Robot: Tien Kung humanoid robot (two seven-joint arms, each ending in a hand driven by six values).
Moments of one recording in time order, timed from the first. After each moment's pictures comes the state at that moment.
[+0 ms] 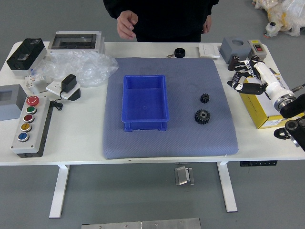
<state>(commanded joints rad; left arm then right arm) -0.07 0.12 -0.82 -0.18 1.07 -0.12 0.15 0.44 -0.47 1.10 1.15 -1.45 -0.10 -0.01</state>
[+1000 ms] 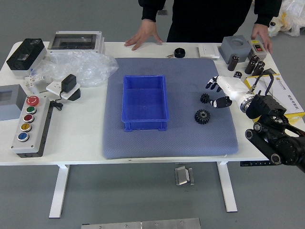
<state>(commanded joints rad) -0.07 0.12 -0.81 -0.18 1.08 -0.12 0.15 0.65 -0.35 0.76 0.91 -1.91 -0.13 -0.04</state>
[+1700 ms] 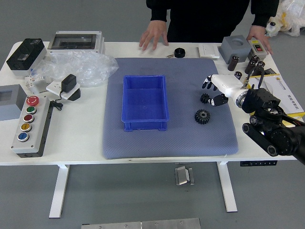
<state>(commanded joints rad) -0.08 0.12 -0.82 -0.18 1.08 -0.13 0.15 0.76 -0.34 0.63 0.80 -1.89 -0.10 -0.01</state>
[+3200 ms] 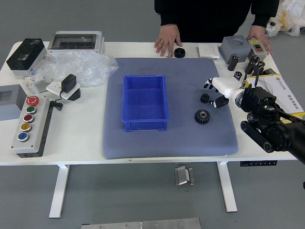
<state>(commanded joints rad) -0.08 0.12 -0.81 -0.18 1.09 -0.13 0.15 0.80 -0.29 0.59 0.68 -1.91 -0.07 -0.02</state>
